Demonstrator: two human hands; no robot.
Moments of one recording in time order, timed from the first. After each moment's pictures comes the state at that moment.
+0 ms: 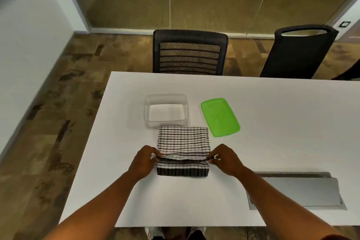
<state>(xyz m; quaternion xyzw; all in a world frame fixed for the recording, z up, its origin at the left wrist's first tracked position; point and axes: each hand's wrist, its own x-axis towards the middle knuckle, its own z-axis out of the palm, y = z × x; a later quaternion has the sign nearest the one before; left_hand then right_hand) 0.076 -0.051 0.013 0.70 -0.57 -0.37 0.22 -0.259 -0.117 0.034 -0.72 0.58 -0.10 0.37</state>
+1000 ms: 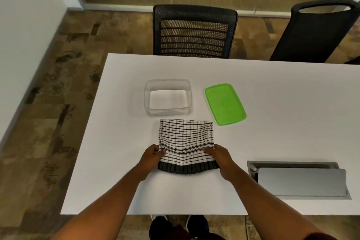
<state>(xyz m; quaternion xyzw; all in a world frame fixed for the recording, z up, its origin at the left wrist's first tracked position) 0.054 -0.044 -0.027 0.72 -0.28 -0.58 0.26 -0.219 -0.097 -0.015 -0.27 0.65 -0.24 0.67</state>
